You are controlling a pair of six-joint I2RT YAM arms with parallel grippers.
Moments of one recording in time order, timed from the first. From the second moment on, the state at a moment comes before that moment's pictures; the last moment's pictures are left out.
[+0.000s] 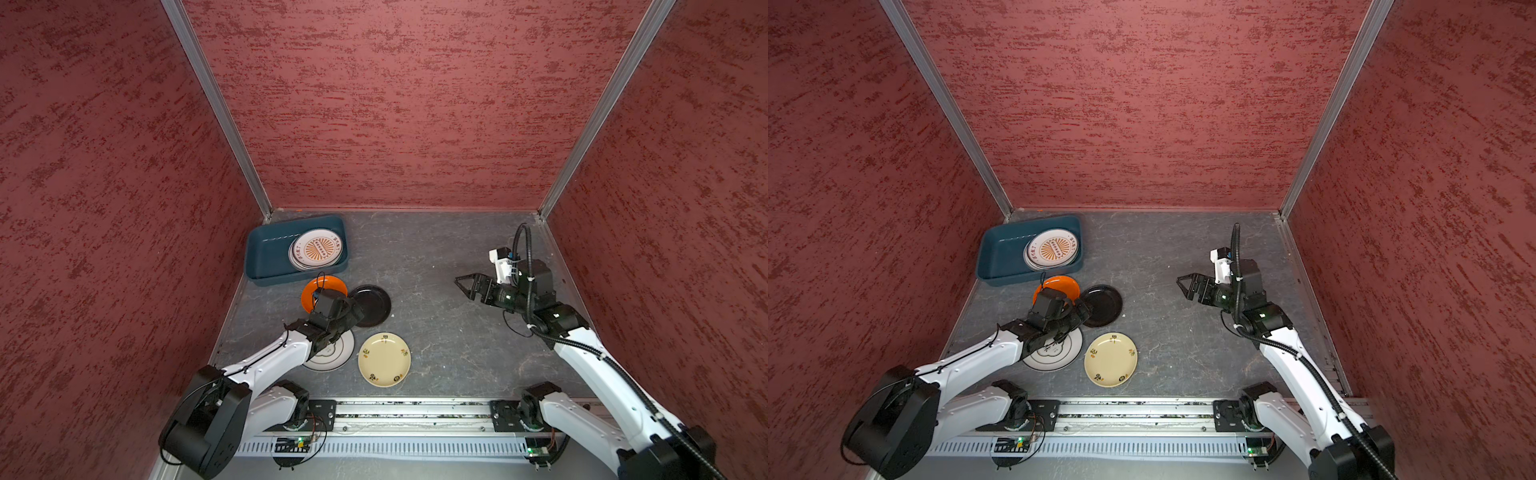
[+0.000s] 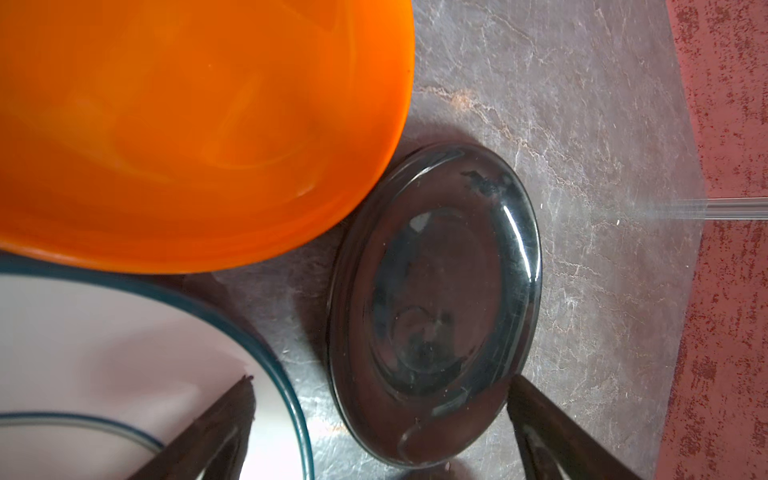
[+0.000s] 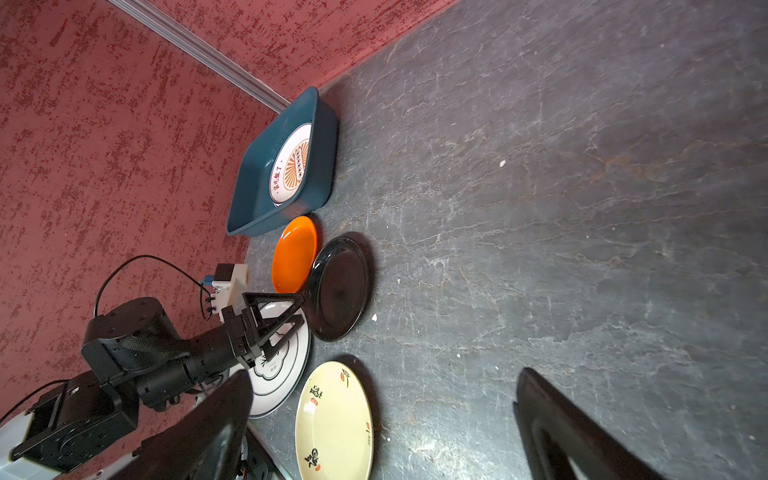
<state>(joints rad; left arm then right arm) -0.43 1.14 0.41 -0.15 0.03 -1.06 0.28 0.94 0.74 -0.34 -0.46 0.60</state>
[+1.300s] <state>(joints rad) 0.02 0.97 0.57 -0.97 -0.08 -1.00 0.21 0.96 0.74 -0.31 -0.50 0.54</state>
